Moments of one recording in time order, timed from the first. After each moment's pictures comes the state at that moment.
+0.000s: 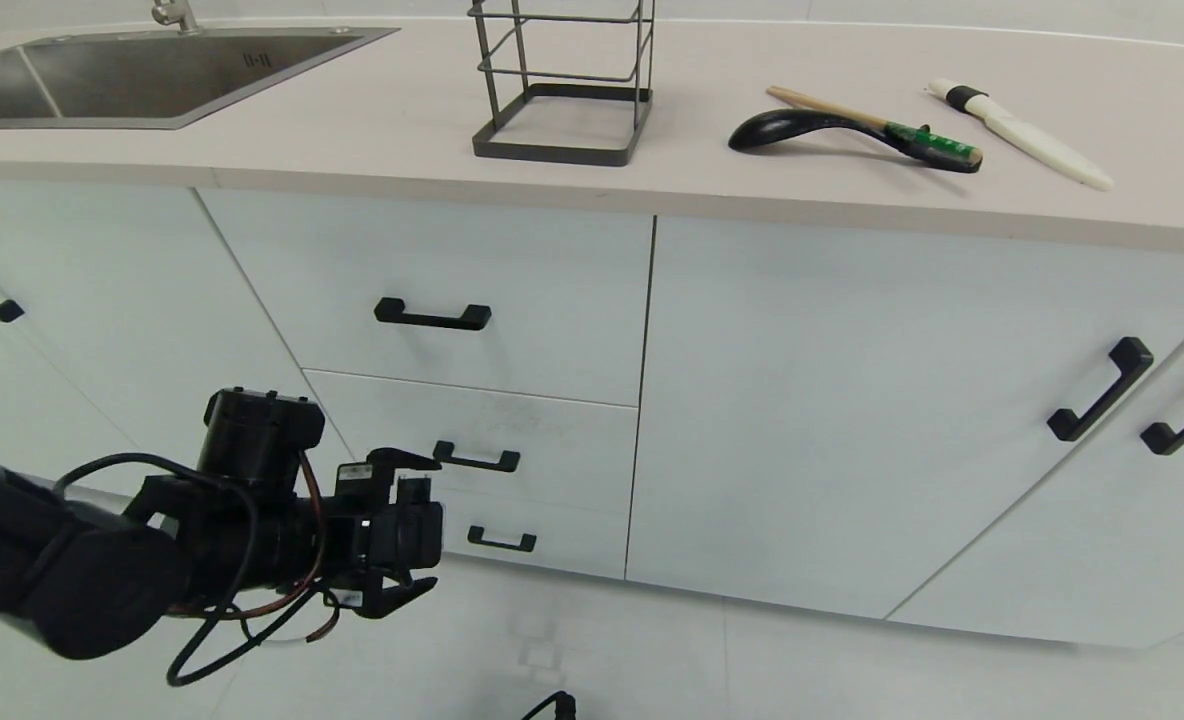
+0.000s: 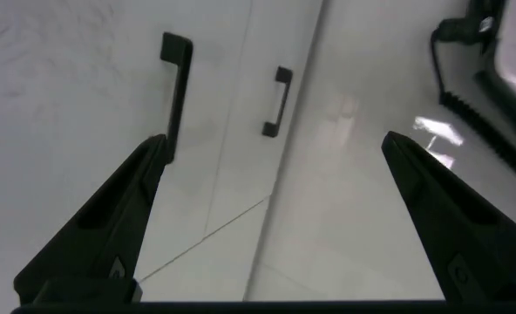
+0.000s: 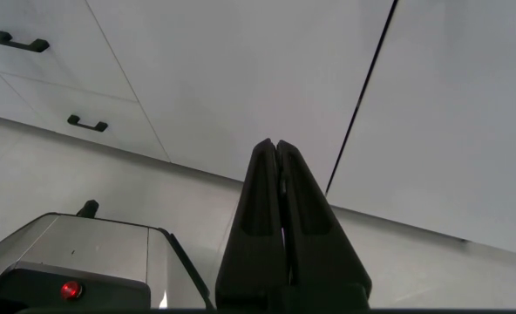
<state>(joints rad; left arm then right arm) -0.30 1.78 -0.58 -0.49 -0.29 1.35 0.14 0.11 0.00 0.00 0.03 0.00</state>
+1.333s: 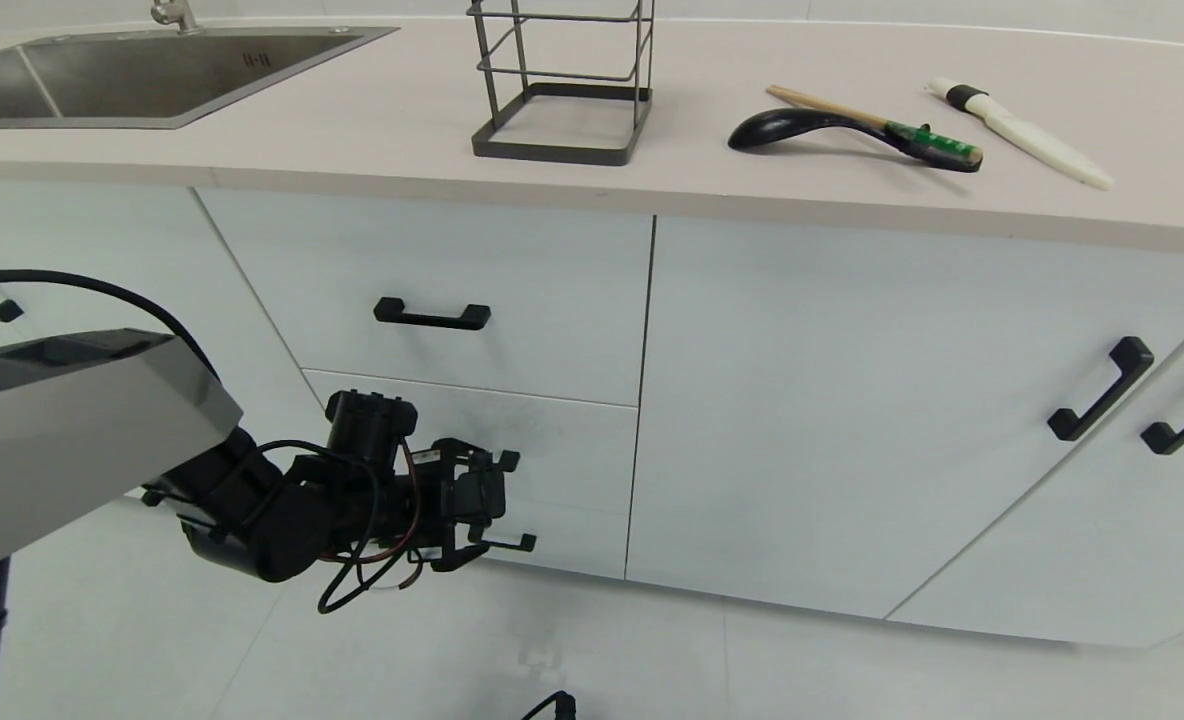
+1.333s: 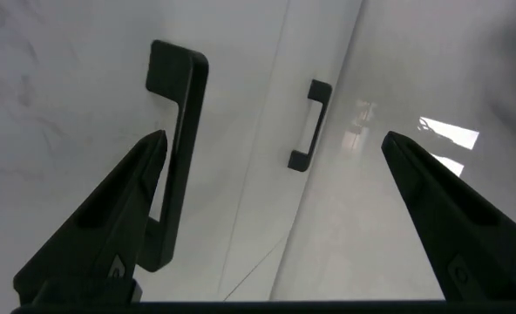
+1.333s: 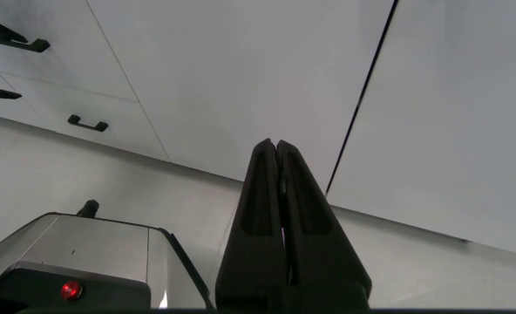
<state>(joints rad) -0.30 2.16 -0.82 -0.63 -0.28 1.25 0.13 0.11 0.00 0.00 0.03 0.00</state>
